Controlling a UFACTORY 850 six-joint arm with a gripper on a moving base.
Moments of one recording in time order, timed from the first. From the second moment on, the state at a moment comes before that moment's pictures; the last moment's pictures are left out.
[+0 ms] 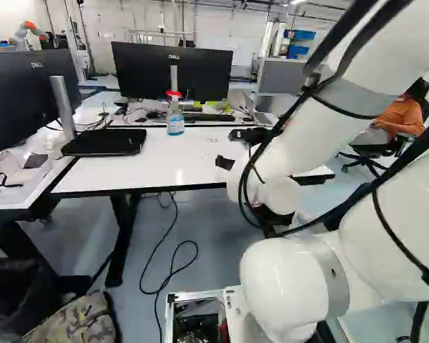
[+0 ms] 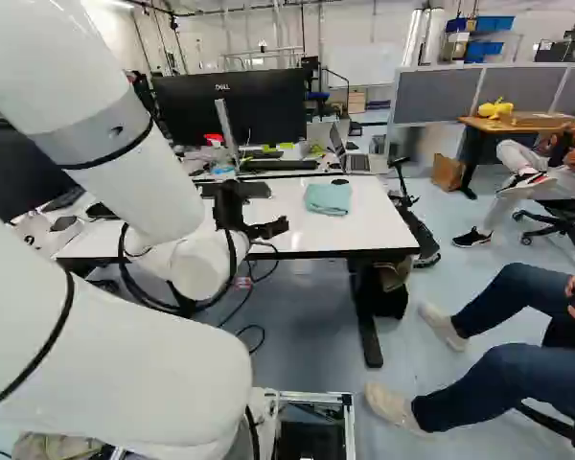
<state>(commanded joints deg) 0.0 16.0 -5.0 0.0 50.0 0.0</state>
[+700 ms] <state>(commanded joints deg) -4.7 7.5 -12.5 0.0 50.0 0.0</state>
